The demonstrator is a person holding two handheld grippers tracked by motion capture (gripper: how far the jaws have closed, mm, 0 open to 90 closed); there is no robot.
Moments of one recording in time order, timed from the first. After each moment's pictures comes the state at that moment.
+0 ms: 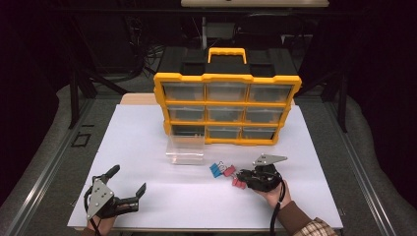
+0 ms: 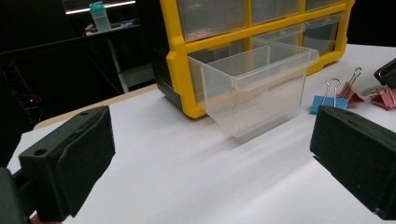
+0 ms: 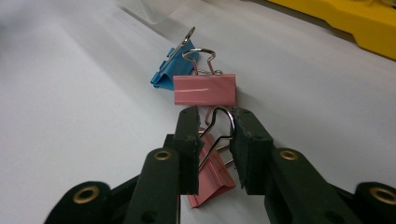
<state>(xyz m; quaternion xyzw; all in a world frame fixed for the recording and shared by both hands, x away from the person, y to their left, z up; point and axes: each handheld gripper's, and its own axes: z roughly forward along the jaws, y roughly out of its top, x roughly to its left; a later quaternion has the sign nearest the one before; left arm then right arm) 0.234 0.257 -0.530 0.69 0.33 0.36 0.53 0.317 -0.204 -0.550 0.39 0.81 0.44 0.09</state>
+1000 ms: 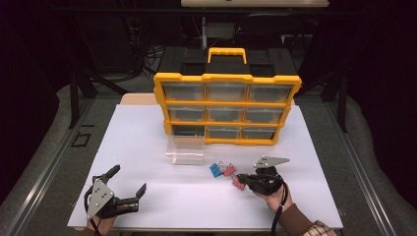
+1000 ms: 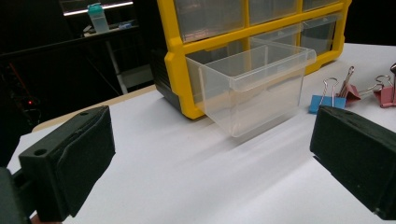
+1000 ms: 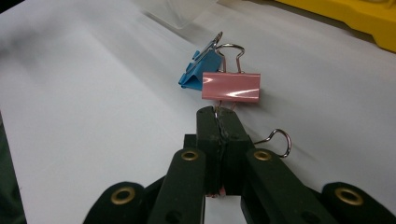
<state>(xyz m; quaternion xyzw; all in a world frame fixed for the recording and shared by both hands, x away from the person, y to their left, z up) 0.233 0.257 -0.530 0.70 0.32 0.36 0.53 0.303 -0.202 -0.538 0.38 0.81 0.44 0.07</state>
